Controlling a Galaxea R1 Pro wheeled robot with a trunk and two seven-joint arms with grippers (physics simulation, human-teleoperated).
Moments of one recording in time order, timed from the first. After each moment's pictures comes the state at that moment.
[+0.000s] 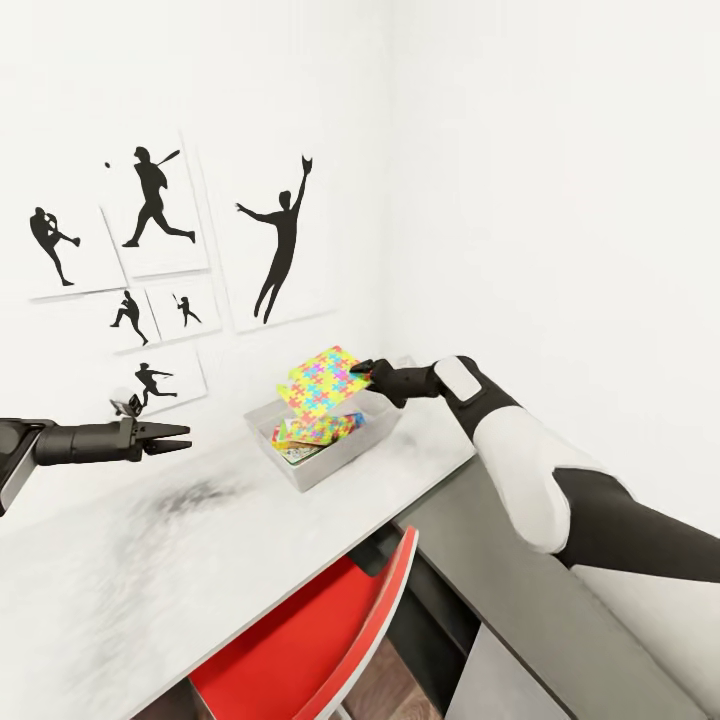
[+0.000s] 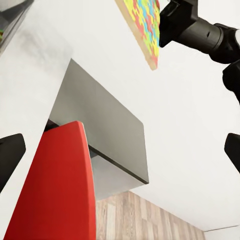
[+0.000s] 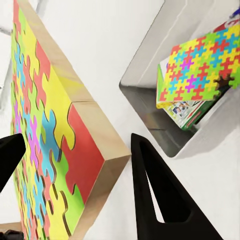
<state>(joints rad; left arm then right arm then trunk) -0.95 0.59 -0.08 -0.77 0.21 0.98 -1.57 -1.37 0.17 -0.15 -0.28 -0.70 0.78 0.05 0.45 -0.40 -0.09</state>
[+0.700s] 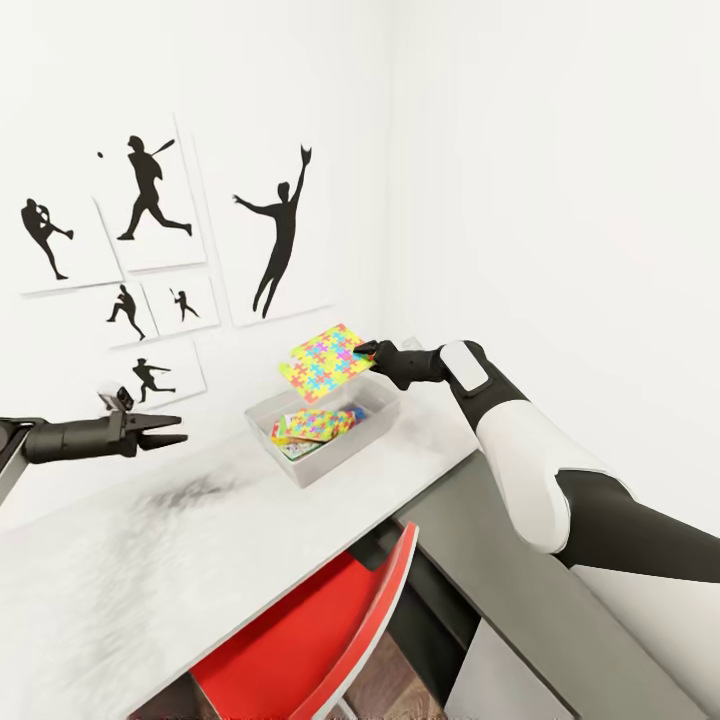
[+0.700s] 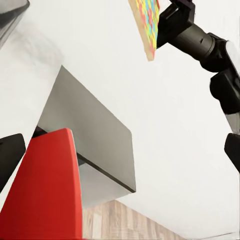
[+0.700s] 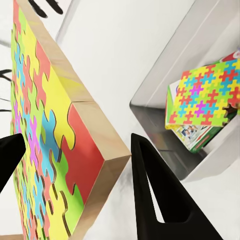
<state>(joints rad) -0.95 0.60 -0.08 -0.77 0.29 1.01 -1.57 -1.37 0.17 -0.15 -0.39 -0.71 0.78 0.04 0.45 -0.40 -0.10</state>
